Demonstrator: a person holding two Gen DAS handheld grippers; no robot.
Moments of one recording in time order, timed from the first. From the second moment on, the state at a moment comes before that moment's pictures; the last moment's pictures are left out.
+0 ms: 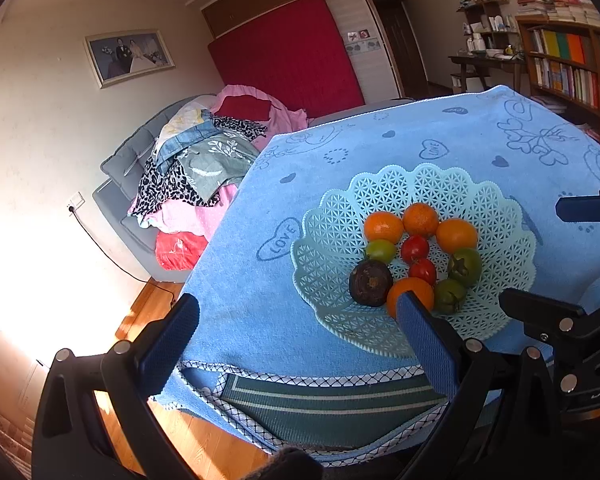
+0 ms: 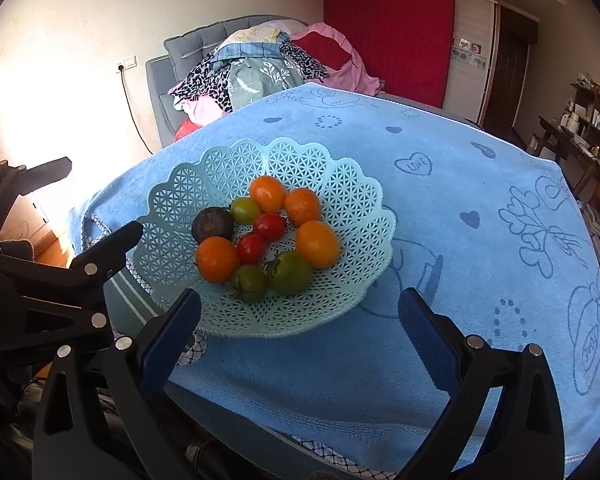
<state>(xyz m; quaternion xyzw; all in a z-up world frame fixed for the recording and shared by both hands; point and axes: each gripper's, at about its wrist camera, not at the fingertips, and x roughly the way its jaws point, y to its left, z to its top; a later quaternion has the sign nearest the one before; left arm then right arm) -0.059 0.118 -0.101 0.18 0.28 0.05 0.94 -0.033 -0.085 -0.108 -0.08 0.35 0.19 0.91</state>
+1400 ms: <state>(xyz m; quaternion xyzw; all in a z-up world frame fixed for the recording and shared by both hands) -0.060 0.116 -0.106 0.19 0.28 0.04 0.94 -0.032 -0.084 -0.113 -0.08 0.35 0.19 0.91</state>
